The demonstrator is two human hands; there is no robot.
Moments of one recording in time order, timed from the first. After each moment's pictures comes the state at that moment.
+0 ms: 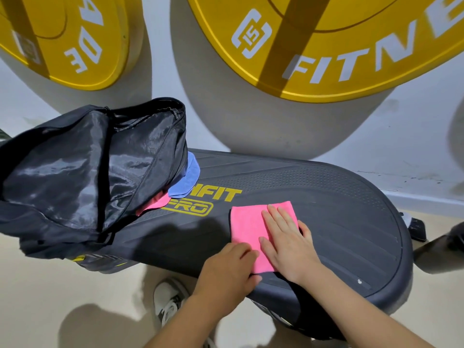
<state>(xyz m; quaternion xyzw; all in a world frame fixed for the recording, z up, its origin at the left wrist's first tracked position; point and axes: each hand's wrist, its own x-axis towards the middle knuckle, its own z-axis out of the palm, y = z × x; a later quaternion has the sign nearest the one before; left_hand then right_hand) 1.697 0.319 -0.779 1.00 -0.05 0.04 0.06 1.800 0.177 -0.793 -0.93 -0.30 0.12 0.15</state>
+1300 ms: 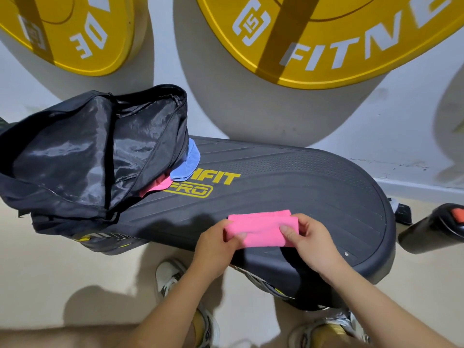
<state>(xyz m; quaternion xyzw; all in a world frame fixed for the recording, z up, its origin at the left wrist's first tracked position) 1.687 0.324 -0.768 0.88 0.24 -0.01 0.40 1.776 0.130 -0.781 -0.83 -0.09 0.19 0.52</state>
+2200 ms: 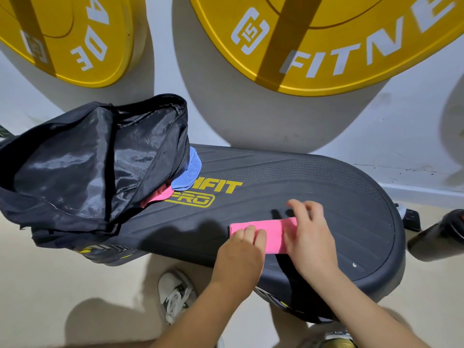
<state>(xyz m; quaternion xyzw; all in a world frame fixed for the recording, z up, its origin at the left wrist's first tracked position) 1.704 0.291 -0.784 1.00 -0.01 0.06 0.01 1.776 0.155 -0.764 -0.94 -0.15 -0.03 0.30</state>
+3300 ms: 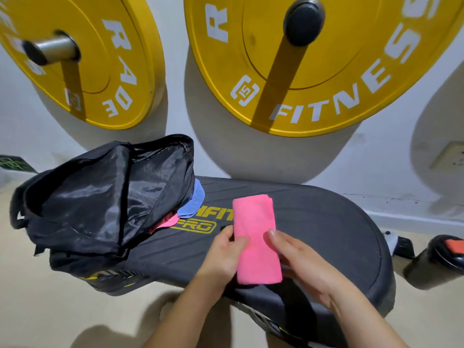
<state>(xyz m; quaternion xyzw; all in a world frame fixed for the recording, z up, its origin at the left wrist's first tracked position) 1.708 0.299 -0.692 0.66 0.22 0.03 0.72 1.759 0.149 -0.689 -0.65 -0.09 0.39 0.65</state>
